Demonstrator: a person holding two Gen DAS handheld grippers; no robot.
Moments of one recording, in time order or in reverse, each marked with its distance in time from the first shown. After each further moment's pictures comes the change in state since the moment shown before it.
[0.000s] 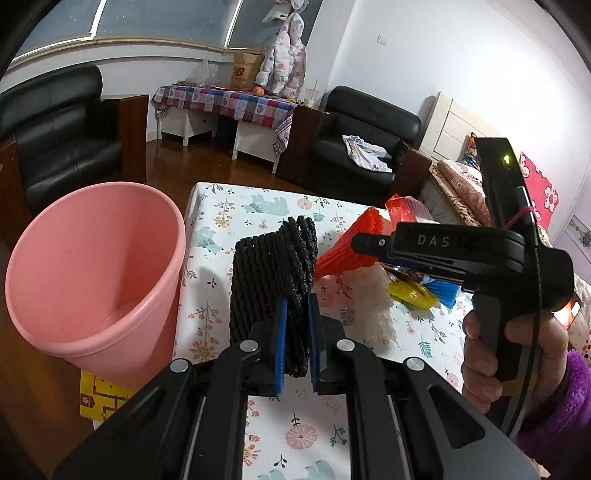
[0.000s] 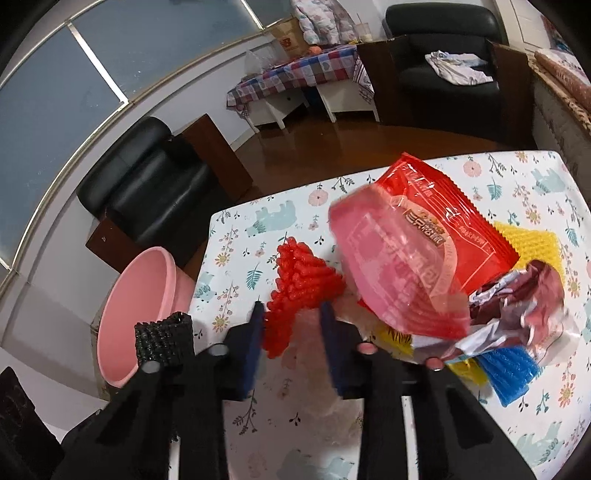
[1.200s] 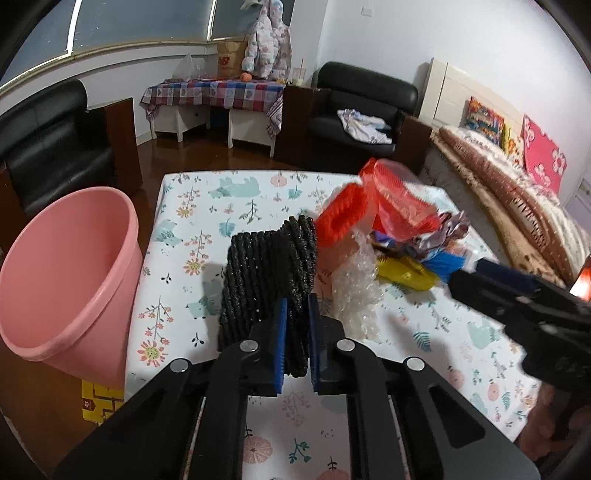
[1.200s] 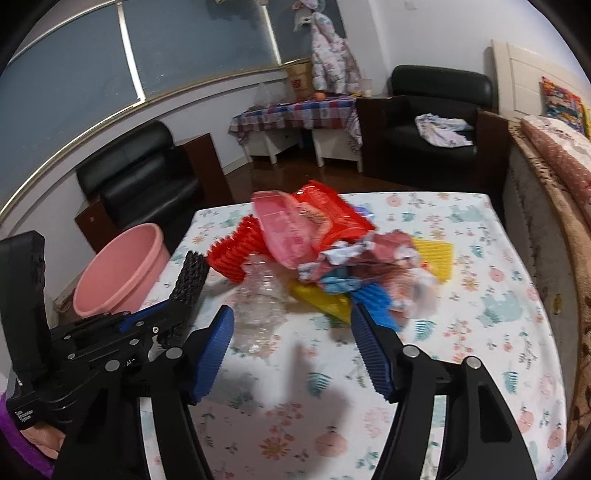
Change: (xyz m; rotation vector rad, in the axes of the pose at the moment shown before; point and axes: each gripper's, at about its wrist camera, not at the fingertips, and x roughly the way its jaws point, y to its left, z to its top) left arm 0.037 -0.045 -0.003 0.095 0.070 0.049; right arm -0.101 -0.031 -0.066 -0.195 -0.161 -0.107
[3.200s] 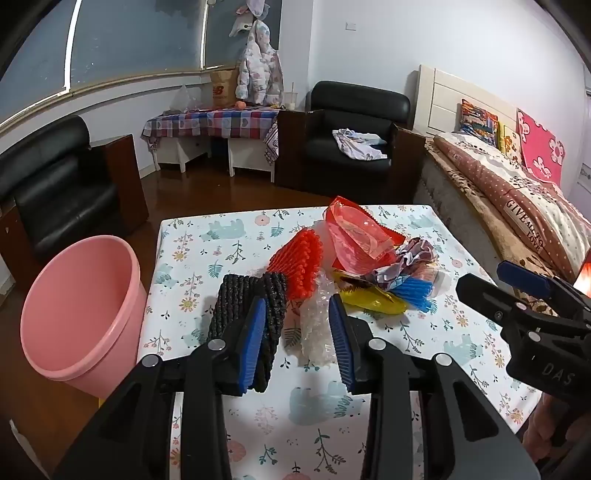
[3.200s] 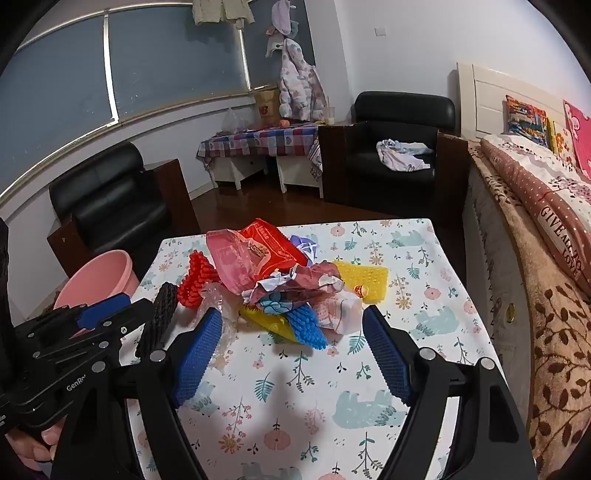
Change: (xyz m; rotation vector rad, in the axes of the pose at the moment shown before) left arm -0.027 -0.043 0.016 0.076 -0.076 0.056; right arm -0.049 -0.022 0.000 0.014 -0.118 -0.167
